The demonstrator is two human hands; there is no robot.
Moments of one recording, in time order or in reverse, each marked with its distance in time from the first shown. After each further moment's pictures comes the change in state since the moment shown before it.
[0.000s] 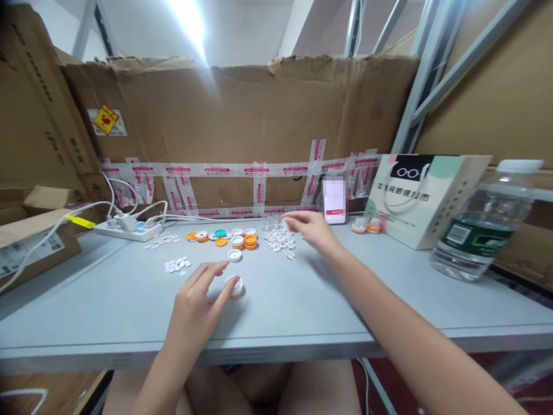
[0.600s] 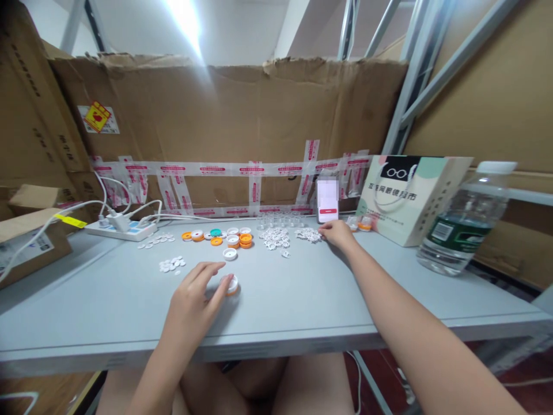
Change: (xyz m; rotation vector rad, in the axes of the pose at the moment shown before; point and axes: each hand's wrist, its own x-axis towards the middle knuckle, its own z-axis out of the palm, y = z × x) left_hand -0.001 -0.002 0.001 0.030 -0.083 -0.055; right_hand 0.038 0.089 -0.062 -0.484 0.180 0.240
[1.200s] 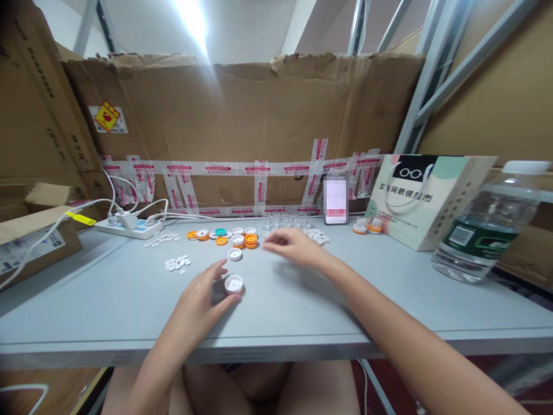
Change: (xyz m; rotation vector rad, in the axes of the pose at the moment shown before) left_hand -0.005 -0.012 0.000 -0.077 -0.122 -0.104; right_hand -0.081 -0.094 0.010 0.196 -0.400 -0.478
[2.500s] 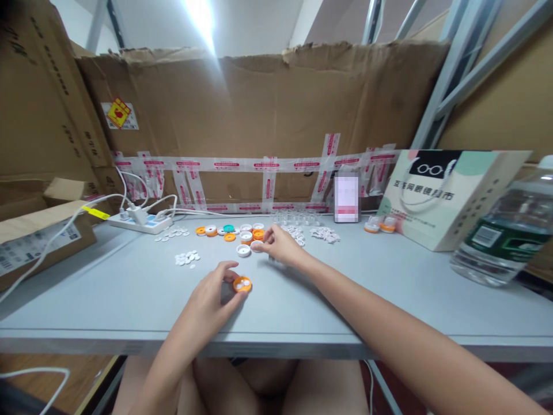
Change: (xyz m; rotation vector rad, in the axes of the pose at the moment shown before) left_hand -0.001 0.009 -0.010 -0.100 -0.238 -0.112; right_hand 0.021 -0.014 0.068 0.111 -0.067 0.159
